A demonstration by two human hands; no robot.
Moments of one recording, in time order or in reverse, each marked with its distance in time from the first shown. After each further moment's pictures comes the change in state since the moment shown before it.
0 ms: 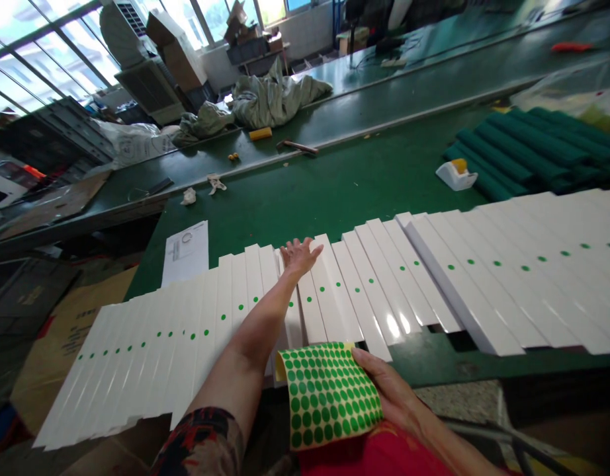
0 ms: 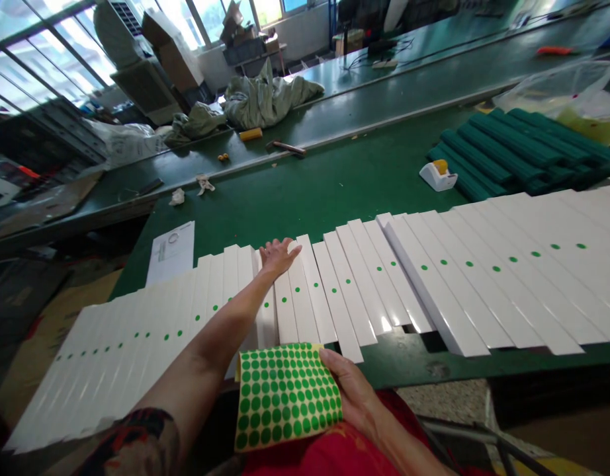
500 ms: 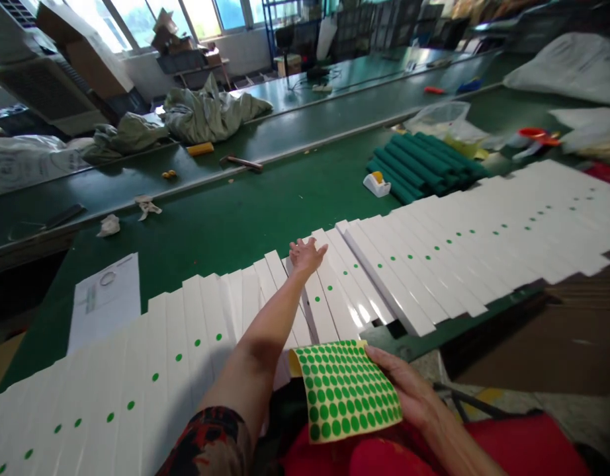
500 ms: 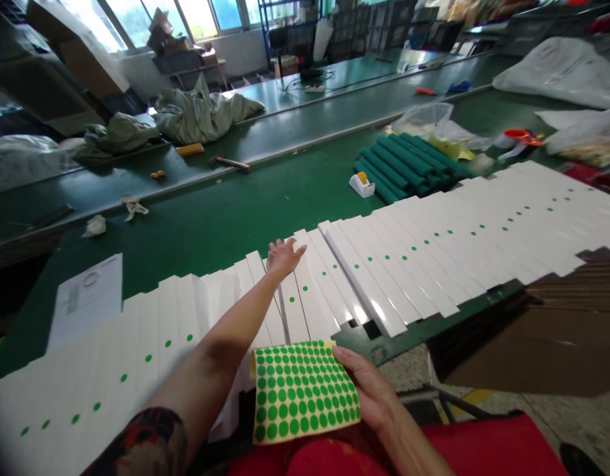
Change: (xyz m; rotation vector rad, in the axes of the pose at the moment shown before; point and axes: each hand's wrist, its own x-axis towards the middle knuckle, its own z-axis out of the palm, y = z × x) left_hand 0.020 0.160 0.013 -0.262 -0.100 0.145; right_hand -0.072 -0.069 -0.040 0.242 0.184 -0.151
